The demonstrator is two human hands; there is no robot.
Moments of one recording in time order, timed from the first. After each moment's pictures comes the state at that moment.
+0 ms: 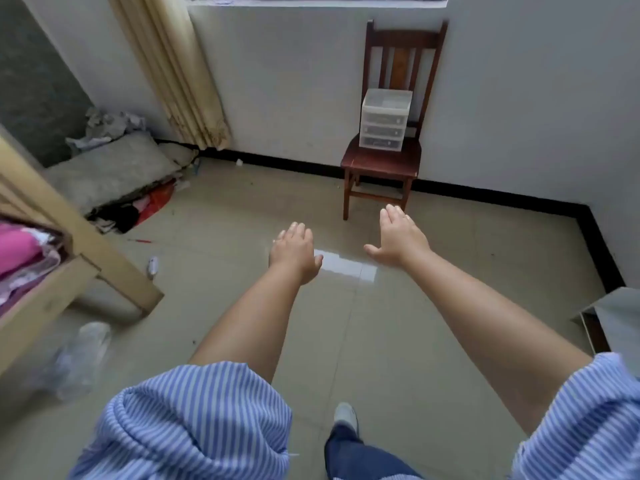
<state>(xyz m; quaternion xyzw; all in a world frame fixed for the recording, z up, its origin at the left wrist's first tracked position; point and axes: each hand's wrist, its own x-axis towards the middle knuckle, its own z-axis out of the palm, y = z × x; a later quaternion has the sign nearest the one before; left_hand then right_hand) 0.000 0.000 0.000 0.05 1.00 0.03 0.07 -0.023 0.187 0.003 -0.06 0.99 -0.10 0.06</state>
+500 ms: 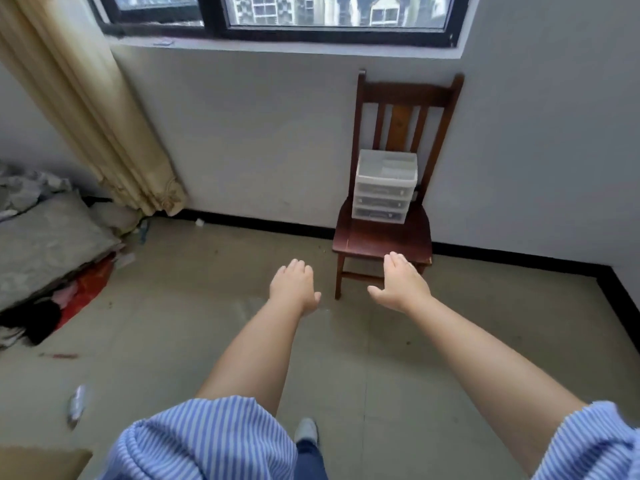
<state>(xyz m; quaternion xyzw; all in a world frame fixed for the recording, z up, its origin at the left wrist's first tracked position) -0.495 -0.034 -0.028 0.12 0.98 -0.02 0.15 -0.477 0.157 -0.029 0.04 0.98 -0.14 0.12</state>
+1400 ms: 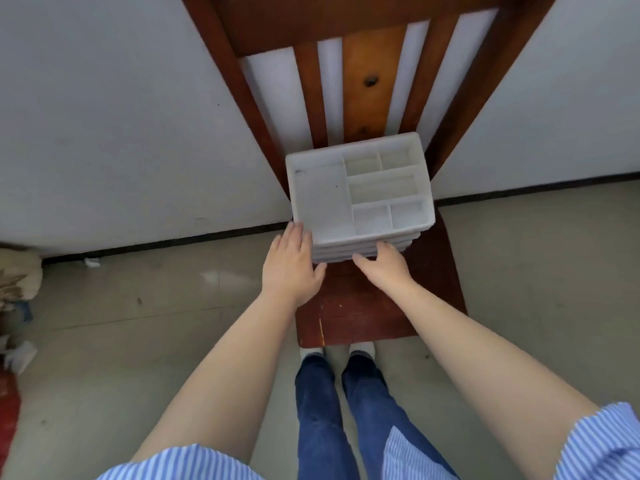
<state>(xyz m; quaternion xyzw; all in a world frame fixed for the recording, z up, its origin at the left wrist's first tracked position) -1.072 0.169 -0.200 0.25 0.95 0.02 0.20 -1.021 0.317 -0.234 0.35 0.79 -0.45 0.22</state>
